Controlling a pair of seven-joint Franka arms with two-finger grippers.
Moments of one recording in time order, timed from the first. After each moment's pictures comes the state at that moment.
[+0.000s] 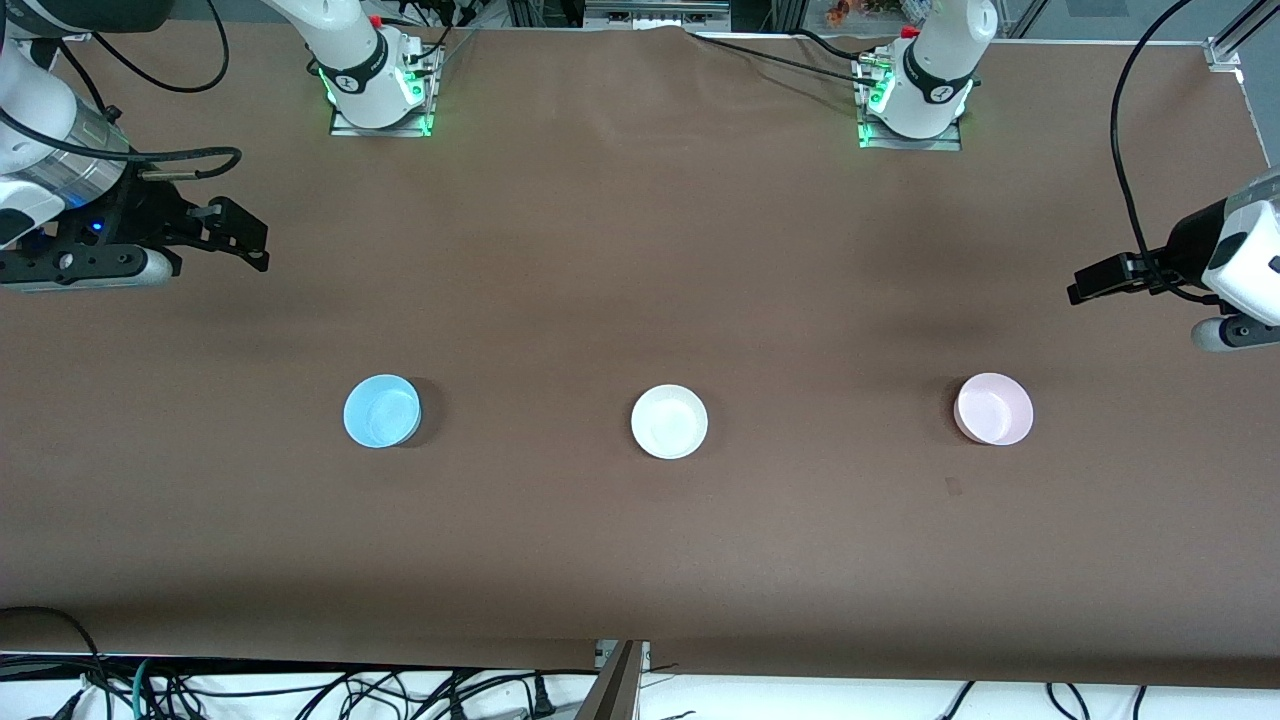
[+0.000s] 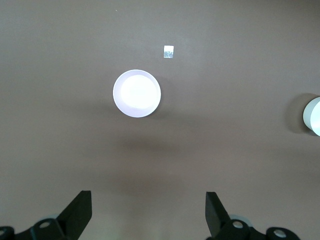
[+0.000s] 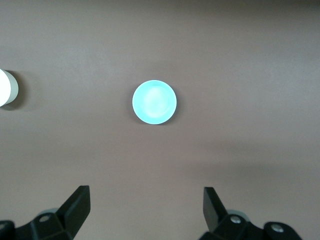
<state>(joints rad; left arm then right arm) 0.13 0.16 -0.12 -1.49 -0.04 1.51 -0.17 0.18 0.07 -0.03 -1.54 0.01 1.63 0.10</state>
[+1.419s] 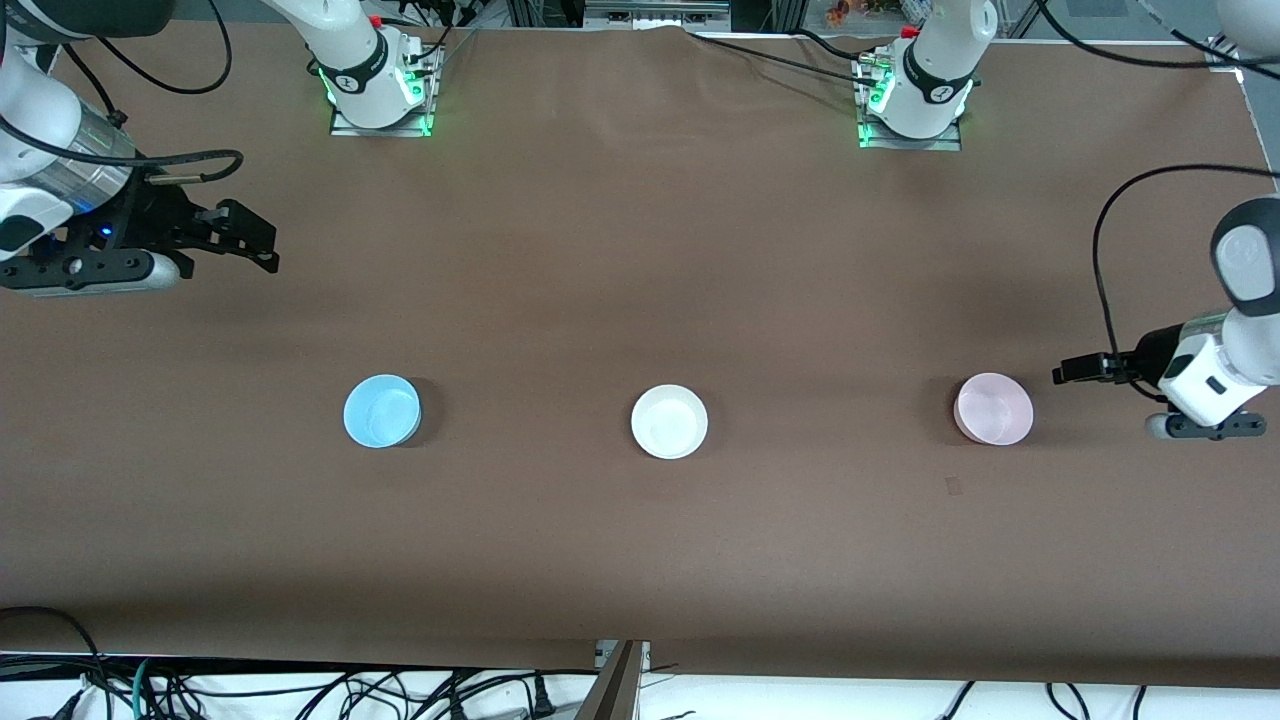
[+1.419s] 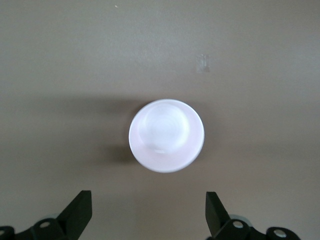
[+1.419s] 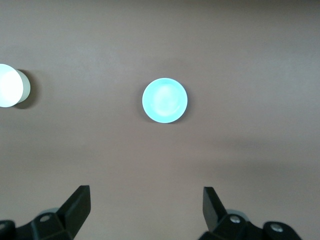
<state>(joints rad) 0.21 0.41 -0.02 -1.71 -0.13 1.96 0.21 0.18 0.09 -0.03 -1.54 0.06 1.63 0.10</state>
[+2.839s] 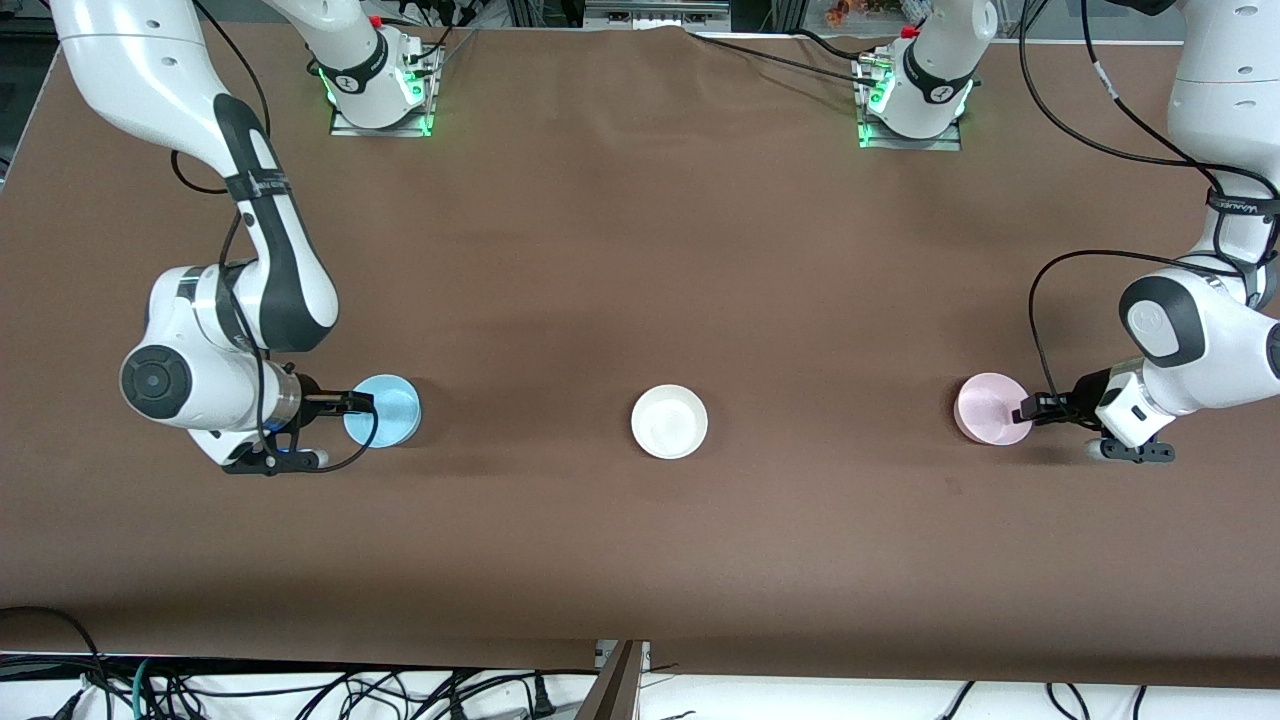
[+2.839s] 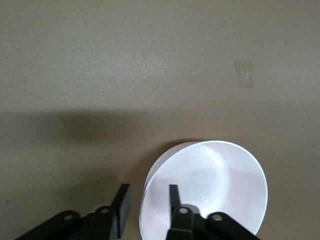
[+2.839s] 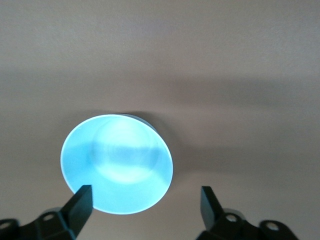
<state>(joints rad) 0.25 0.61 -0.01 -1.79 -0.32 2.29 0.45 0.14 0.61 -0.04 -1.60 0.06 2.06 0.04</state>
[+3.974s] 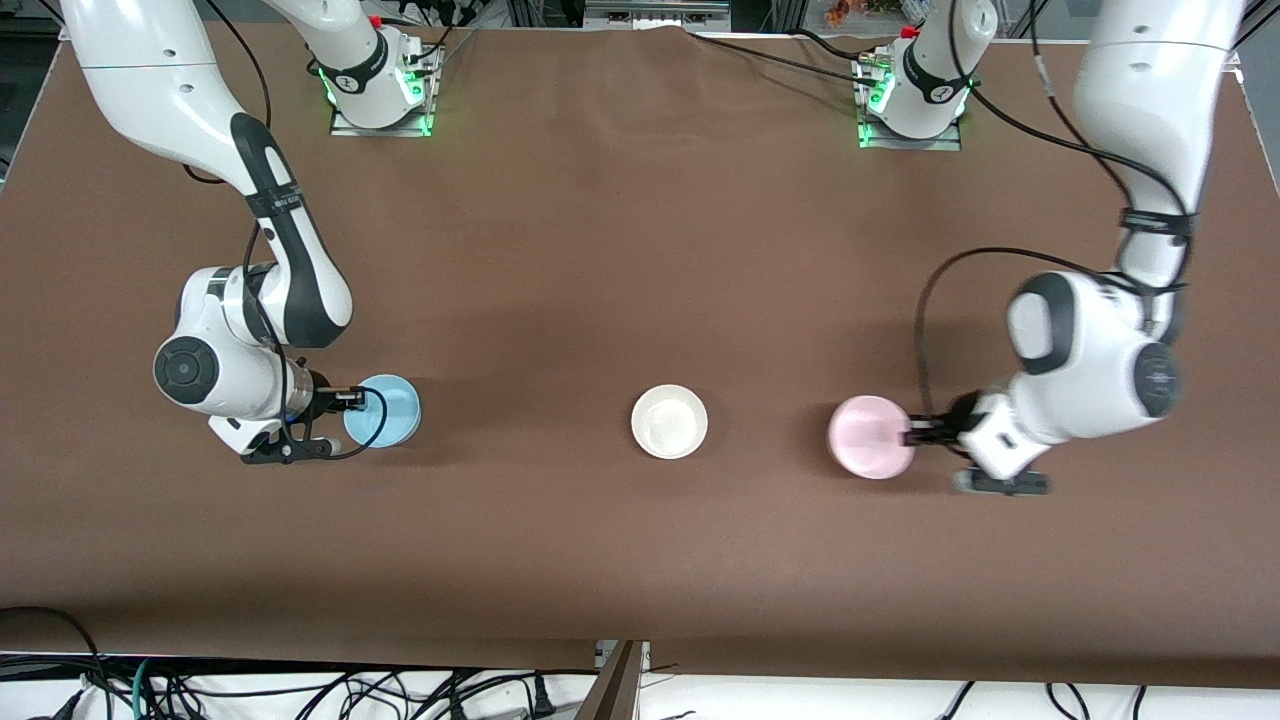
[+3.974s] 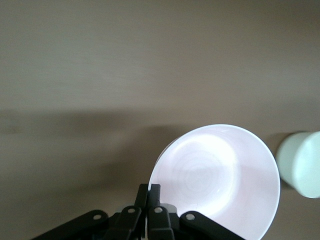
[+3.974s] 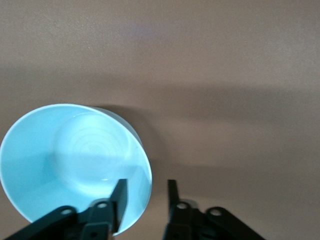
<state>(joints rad) -0.05 0.59 -0.13 -1.60 -0.32 2.18 0.03 0.14 0.61 -0.06 -1.73 0.06 2.22 -0.04</state>
